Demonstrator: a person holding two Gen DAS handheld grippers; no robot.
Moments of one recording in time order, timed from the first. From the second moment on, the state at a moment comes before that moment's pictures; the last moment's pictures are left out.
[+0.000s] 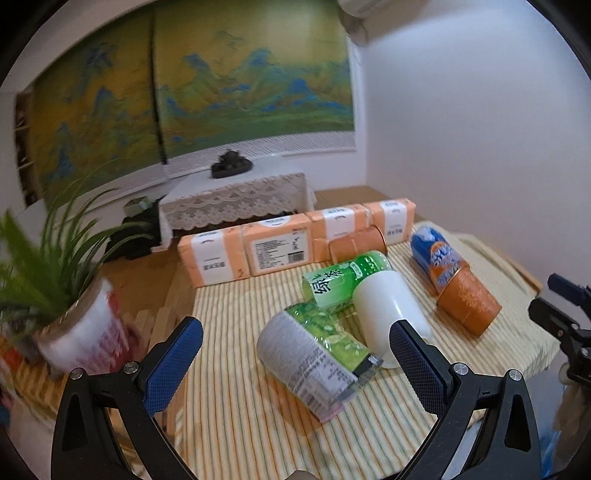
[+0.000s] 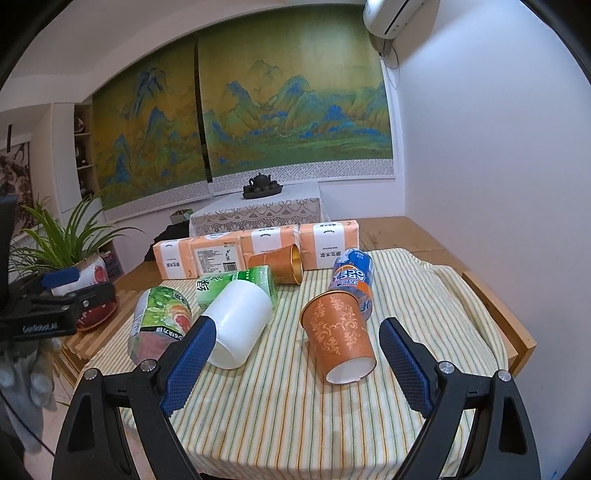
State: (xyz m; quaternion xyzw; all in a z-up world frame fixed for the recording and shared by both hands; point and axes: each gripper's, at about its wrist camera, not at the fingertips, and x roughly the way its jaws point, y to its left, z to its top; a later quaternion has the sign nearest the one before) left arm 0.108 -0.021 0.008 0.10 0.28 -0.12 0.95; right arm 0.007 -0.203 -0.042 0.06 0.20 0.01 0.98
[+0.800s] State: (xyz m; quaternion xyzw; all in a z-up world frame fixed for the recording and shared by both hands) left arm 0.237 -0.086 0.011 0.23 0.40 -0.22 0.86; right arm 0.015 -0.233 -0.051 0.09 0.22 0.02 0.97
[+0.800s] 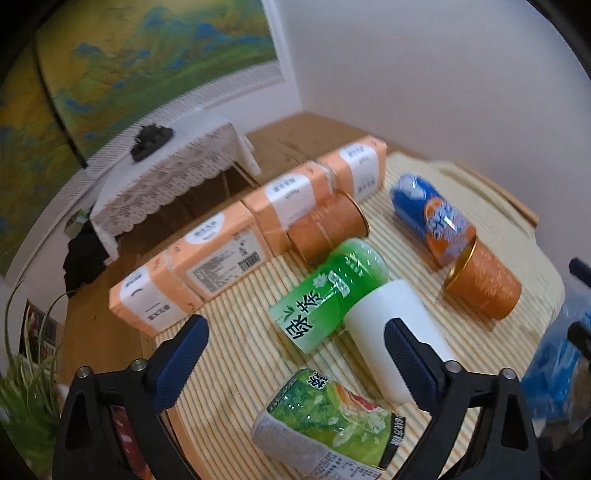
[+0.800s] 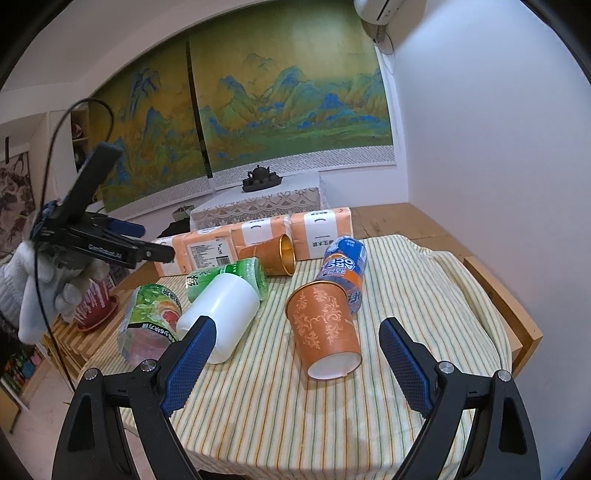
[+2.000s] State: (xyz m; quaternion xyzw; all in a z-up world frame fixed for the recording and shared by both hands) left arm 0.325 -0.159 -0.101 0.44 0.53 -0.31 0.65; right arm 0.068 -0.278 -0.082 0.18 0.26 0.03 0.95
